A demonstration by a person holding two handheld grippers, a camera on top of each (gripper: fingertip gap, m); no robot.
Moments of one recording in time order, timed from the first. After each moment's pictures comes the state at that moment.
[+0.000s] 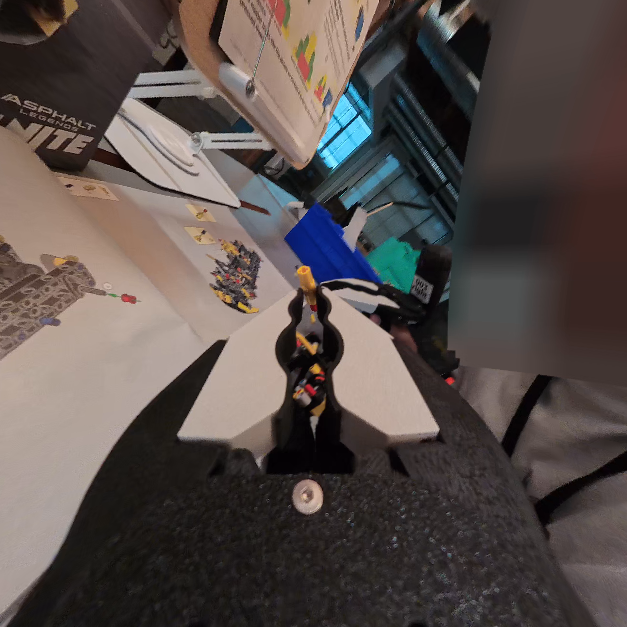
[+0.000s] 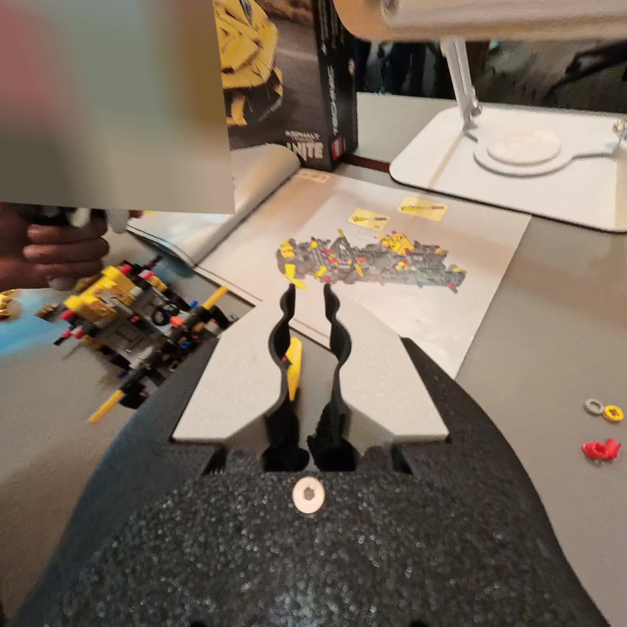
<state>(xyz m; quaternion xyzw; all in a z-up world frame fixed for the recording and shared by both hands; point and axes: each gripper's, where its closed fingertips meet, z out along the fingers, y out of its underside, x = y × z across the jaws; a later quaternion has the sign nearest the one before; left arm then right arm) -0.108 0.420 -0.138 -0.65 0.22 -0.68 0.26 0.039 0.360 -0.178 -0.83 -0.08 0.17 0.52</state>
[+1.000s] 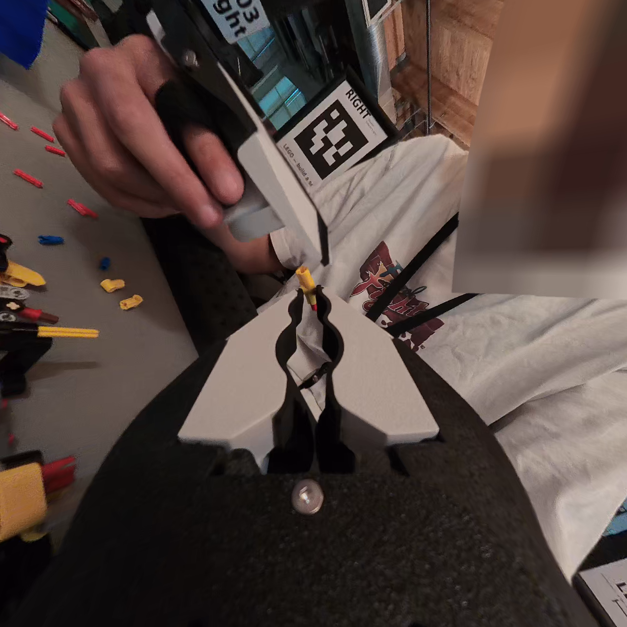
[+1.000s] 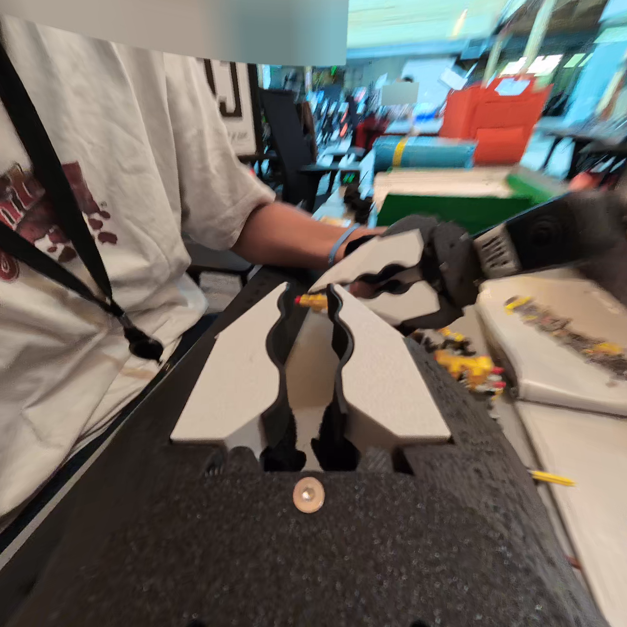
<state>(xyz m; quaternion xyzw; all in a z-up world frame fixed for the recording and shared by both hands) -0.121 0.203 -0.106 -0.42 0.51 -0.74 -0.16 -0.121 0.206 -0.095 -0.55 -0.50 0.47 0.49</state>
